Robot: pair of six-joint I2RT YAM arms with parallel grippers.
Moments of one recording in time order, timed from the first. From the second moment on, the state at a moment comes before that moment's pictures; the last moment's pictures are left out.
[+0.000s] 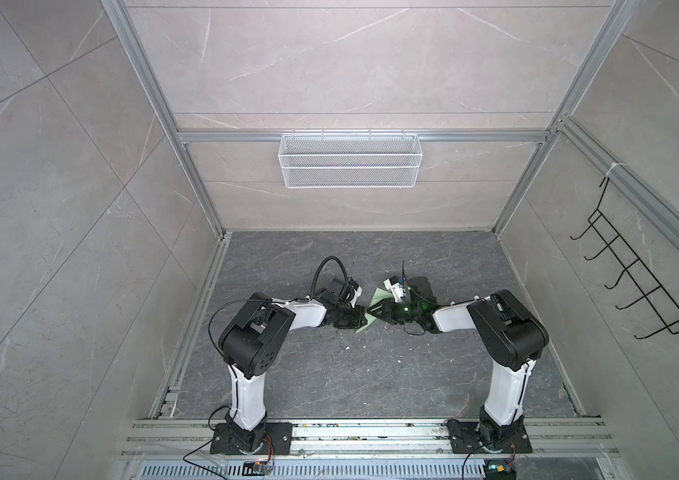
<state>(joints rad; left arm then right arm) -0.63 1.92 1.03 -0.08 0.44 -0.50 0.42 1.94 0.84 0.43 -0.71 0.71</state>
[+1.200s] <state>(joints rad) -0.57 1.87 0.98 -0.09 0.54 -0.61 0.41 1.96 0.84 0.42 -0.75 0.71</state>
